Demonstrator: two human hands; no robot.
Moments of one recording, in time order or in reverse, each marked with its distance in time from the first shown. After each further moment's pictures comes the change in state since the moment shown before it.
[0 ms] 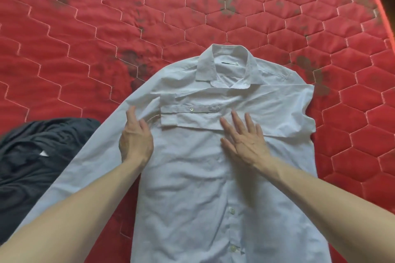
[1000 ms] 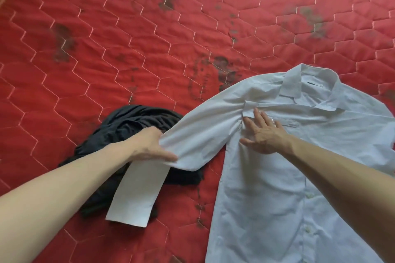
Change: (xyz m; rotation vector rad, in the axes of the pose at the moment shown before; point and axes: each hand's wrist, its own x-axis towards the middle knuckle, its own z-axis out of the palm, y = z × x) left_hand 0.068 -0.162 -0.182 0.229 -0.735 0.037; right_hand 0.081 -0.181 -0.055 -0.198 -0.317 -0.066
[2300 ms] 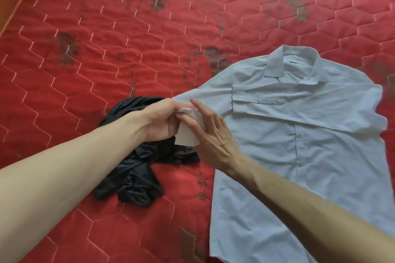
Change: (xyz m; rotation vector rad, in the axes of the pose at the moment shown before) left_hand -0.061 0.103 -0.007 -1.126 -0.336 -0.023; right_hand -0.103 -0.142 0.028 0.349 1.054 -0.560
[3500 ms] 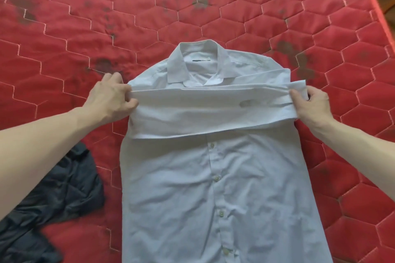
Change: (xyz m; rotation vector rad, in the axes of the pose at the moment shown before) left_hand 0.203 0.072 0.112 1.817 0.592 0.462; right_hand -0.197 0.396 -0.224 0.262 0.337 1.206
